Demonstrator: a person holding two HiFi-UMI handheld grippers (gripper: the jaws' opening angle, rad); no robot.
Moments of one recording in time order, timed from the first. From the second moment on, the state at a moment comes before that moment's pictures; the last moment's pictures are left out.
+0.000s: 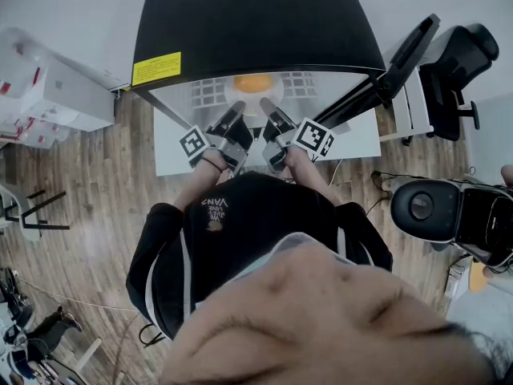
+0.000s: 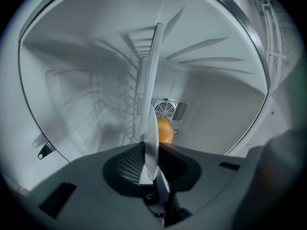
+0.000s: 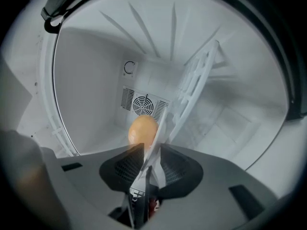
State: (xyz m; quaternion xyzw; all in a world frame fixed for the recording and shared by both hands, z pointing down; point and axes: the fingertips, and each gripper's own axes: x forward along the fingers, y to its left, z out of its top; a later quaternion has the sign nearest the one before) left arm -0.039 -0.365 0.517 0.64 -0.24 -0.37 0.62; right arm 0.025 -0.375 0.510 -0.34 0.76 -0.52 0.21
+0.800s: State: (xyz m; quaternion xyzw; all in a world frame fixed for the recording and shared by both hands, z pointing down) left arm -0.045 -0.362 0.516 0.65 -0.25 -0.39 0.60; right arm 0.035 -0.370 0.510 -0.35 0.77 -0.50 0.20
